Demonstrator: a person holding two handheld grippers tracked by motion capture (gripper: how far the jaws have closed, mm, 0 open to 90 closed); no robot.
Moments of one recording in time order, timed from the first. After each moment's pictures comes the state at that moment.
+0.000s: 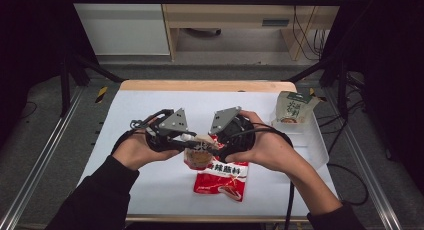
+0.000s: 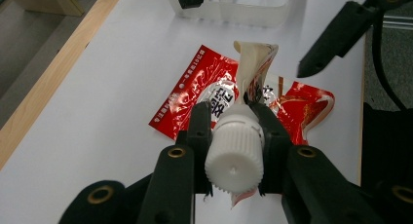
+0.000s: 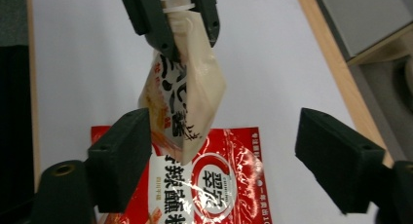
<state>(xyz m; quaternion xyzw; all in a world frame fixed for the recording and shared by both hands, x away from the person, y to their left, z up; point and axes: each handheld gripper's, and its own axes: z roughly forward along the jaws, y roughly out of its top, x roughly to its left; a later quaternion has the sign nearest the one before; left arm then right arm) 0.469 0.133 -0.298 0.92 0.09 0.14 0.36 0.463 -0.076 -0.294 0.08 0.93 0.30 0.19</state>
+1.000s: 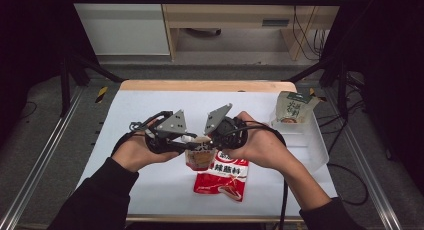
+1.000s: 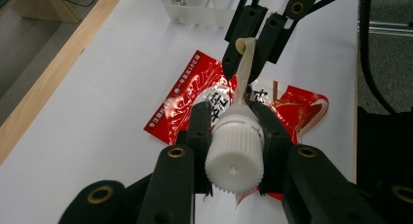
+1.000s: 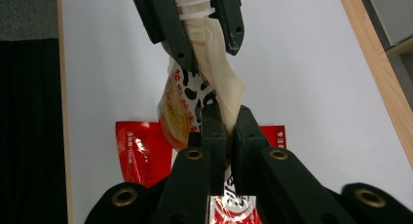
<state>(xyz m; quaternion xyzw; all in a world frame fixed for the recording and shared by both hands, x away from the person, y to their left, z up) 0.467 0.135 -0.300 0.91 0.09 0.13 0.37 0.467 -0.064 -0.294 0.08 0.94 0.28 0.15</state>
